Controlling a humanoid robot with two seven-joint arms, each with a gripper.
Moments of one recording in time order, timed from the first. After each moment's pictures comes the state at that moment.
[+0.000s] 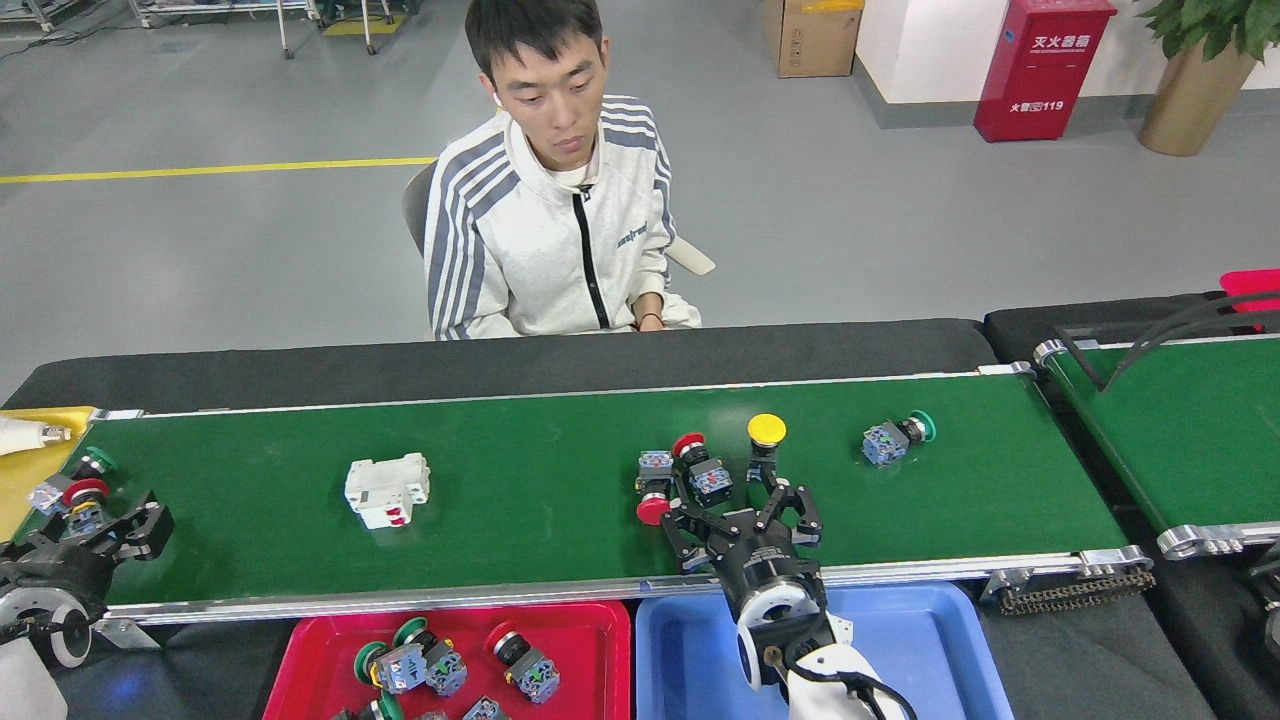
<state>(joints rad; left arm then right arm) -0.55 0.48 0.11 -0.50 -1.34 -0.15 -0.03 -0.42 0.15 0.49 -1.05 1.36 0.24 0.09</state>
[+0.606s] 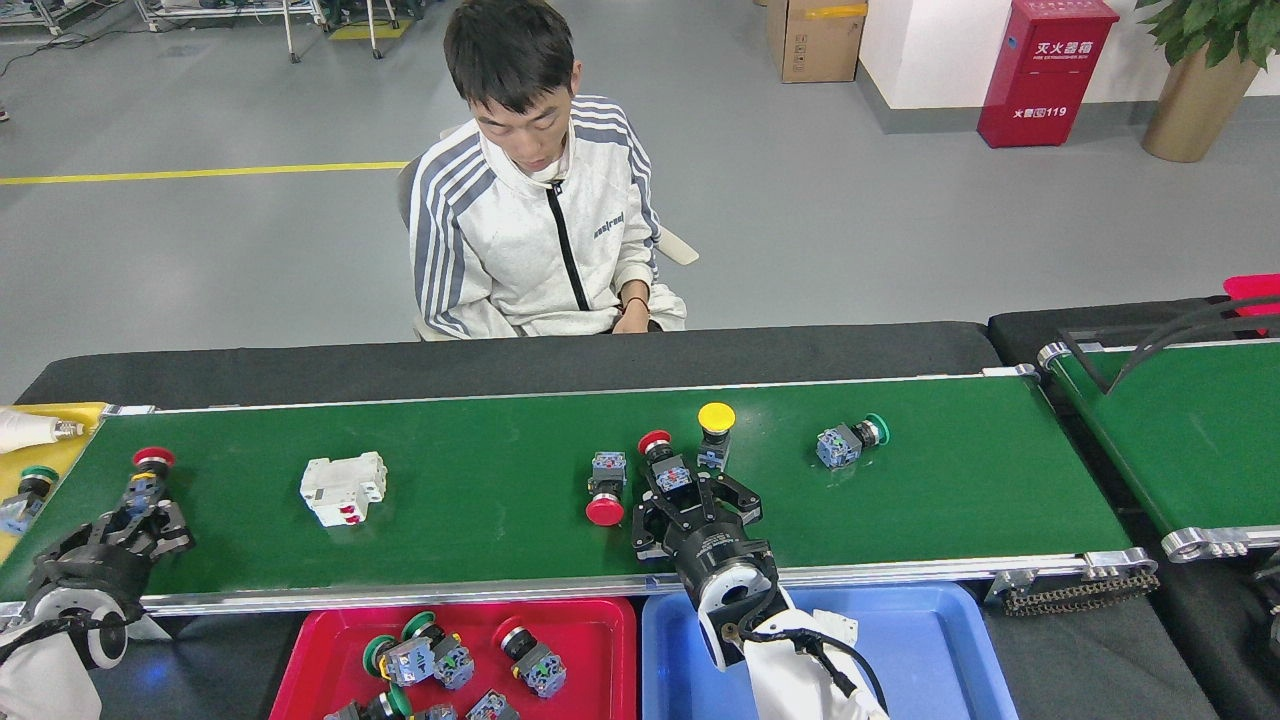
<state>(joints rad) -0.42 0.44 0.06 -0.73 -1.32 -0.41 0.06 -0.44 0.15 0.59 -1.02 1.33 0.23 0.08</state>
